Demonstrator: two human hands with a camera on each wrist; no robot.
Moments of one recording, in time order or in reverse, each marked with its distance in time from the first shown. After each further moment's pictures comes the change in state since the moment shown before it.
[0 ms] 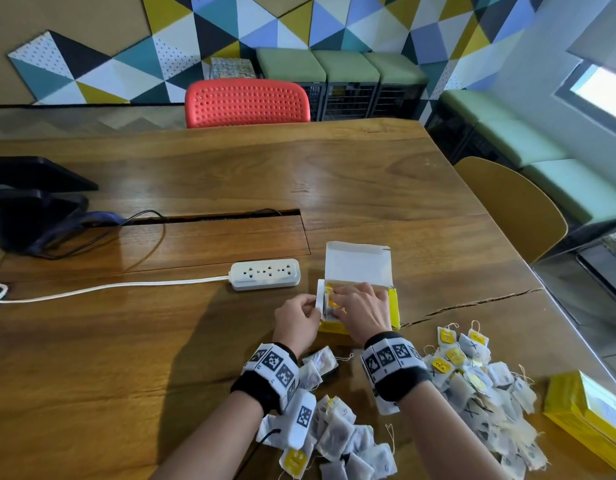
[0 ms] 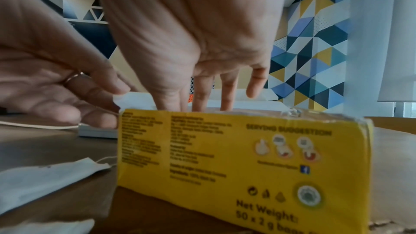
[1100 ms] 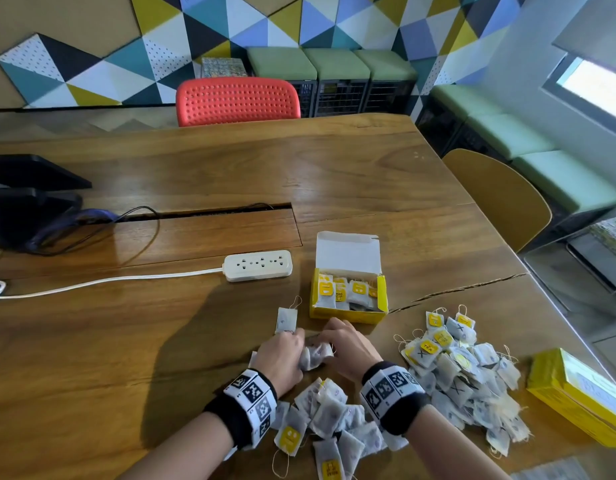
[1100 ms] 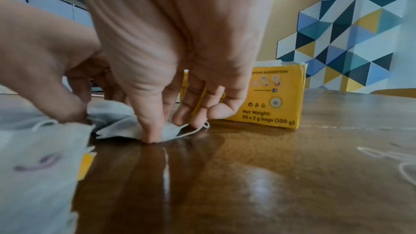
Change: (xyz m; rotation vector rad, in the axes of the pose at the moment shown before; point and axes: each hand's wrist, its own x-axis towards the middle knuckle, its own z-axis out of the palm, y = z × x) left_hand -0.056 -0.035 -0.011 0.915 -0.268 0.372; right_hand -0.061 0.002 0.050 0.274 -0.181 -0.179
